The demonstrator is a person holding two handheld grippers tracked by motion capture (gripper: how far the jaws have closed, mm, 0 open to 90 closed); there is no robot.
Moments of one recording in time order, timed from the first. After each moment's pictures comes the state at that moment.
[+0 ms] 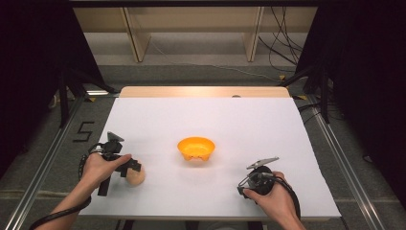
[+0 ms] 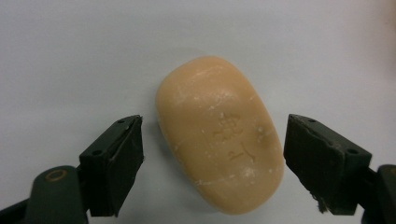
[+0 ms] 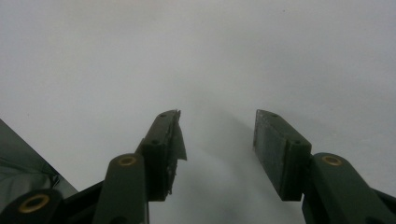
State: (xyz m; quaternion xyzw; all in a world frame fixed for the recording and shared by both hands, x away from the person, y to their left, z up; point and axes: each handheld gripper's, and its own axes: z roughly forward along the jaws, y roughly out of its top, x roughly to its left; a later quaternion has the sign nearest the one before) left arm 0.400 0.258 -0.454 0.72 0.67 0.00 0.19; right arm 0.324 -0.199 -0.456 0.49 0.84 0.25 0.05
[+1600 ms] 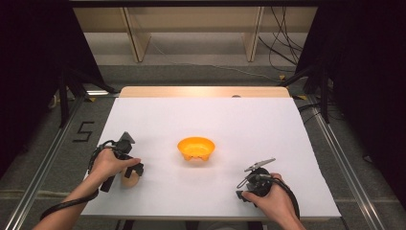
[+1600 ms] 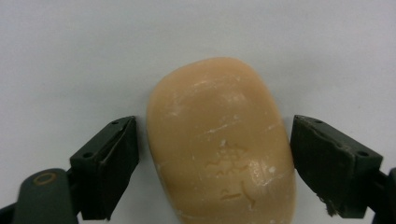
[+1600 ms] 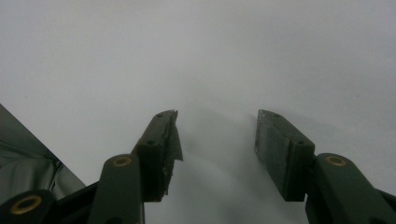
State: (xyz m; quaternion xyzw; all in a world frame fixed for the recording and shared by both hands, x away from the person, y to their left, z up) left arm 0.419 0.242 -0.468 0.78 0.62 0.01 0.08; right arm 0.323 -0.196 -0.464 0.48 0.85 0.23 0.02
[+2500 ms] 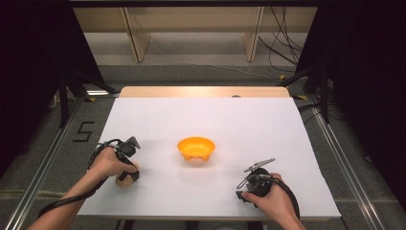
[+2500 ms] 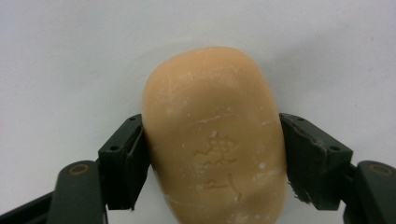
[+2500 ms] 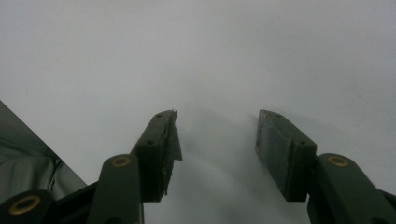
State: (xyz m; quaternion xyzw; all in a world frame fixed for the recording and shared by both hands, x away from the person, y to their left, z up) left arm 0.415 0.234 -0.466 0.86 0.50 0.01 0.03; right arm 0.325 -0.197 -0.465 0.46 0.85 0.24 0.03
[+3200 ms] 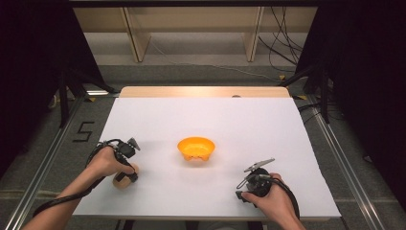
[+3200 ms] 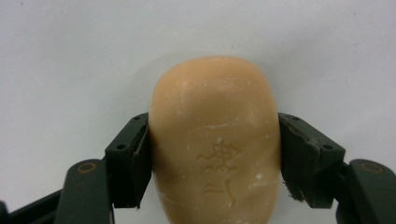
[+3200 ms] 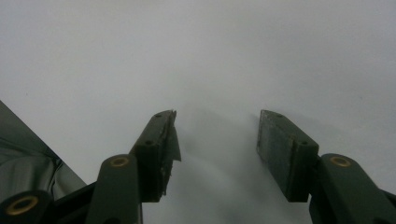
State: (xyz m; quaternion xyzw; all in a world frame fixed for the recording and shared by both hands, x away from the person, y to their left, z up) left arm 0.414 0.239 -0.466 0.89 0.46 0.02 0.05; right arm 0.325 -0.196 -0.466 0.46 0.85 0.24 0.03
